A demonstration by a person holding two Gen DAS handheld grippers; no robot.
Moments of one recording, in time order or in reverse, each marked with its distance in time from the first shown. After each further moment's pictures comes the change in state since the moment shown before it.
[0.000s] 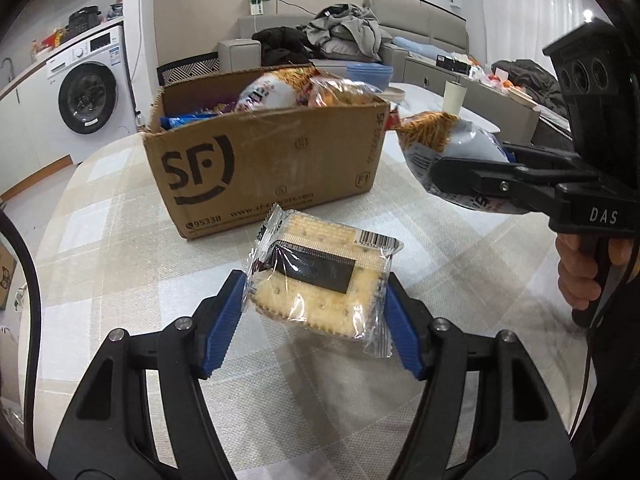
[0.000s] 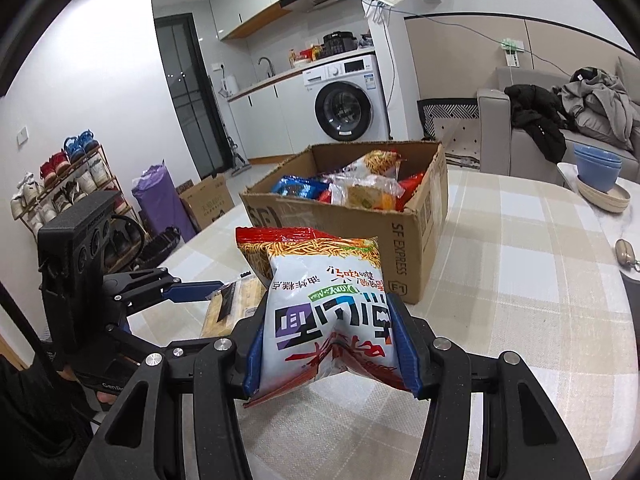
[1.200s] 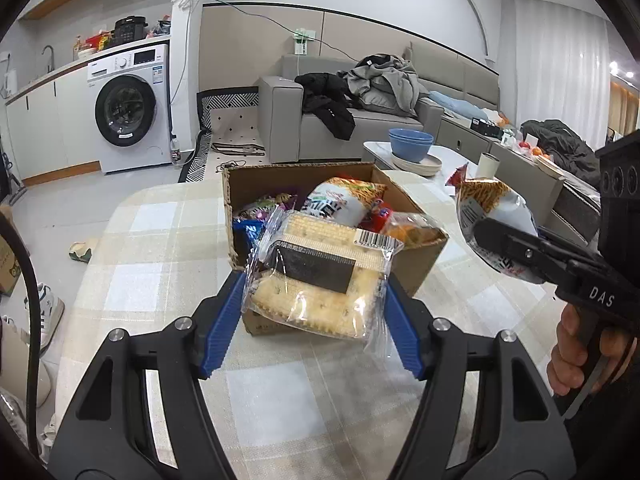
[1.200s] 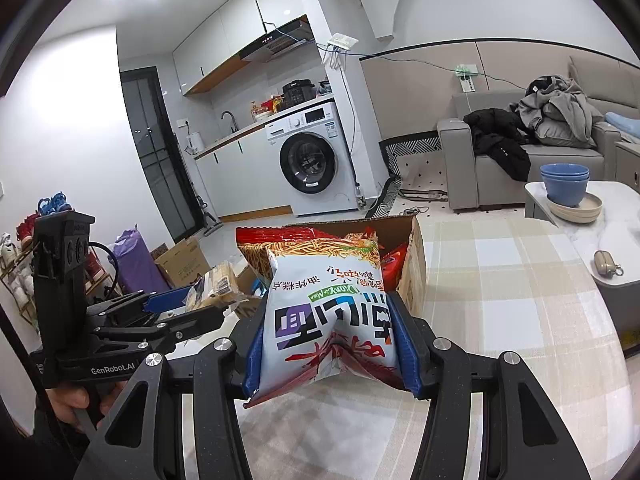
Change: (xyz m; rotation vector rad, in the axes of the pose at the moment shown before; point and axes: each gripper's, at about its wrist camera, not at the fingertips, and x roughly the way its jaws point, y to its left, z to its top) left arm -0.043 0.049 0.079 -0.132 -0.154 0.081; right arm -0.008 0.007 0.054 0.116 -0.178 -0.107
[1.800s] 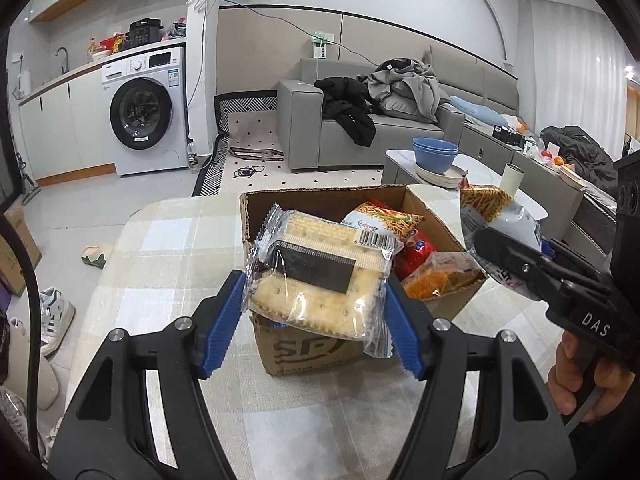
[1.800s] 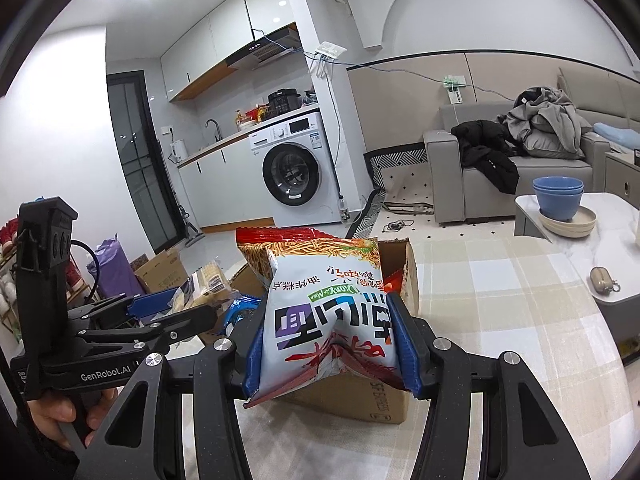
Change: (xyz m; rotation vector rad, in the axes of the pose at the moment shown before) left arm 0.038 0.008 0.034 -0.015 -0.011 0.072; right arm 0.043 -0.002 0.020 -0.010 -0.047 -0.067
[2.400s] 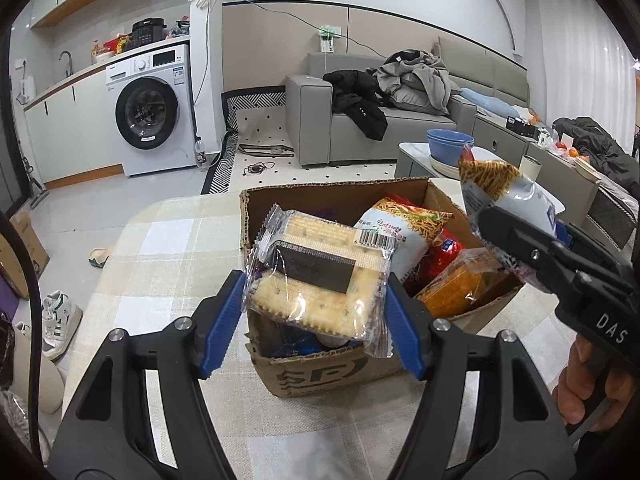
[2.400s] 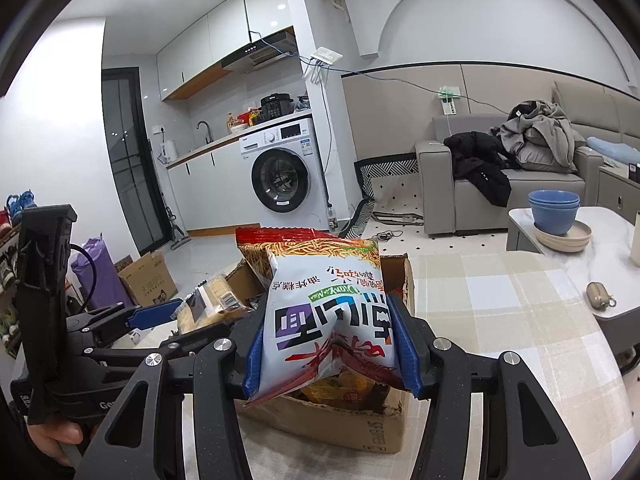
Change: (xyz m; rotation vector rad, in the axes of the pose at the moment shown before) left arm 0.047 0.004 0.007 0.016 0.021 0.051; right arm 0.029 0.001 0.009 -0.031 -0.026 -0.054
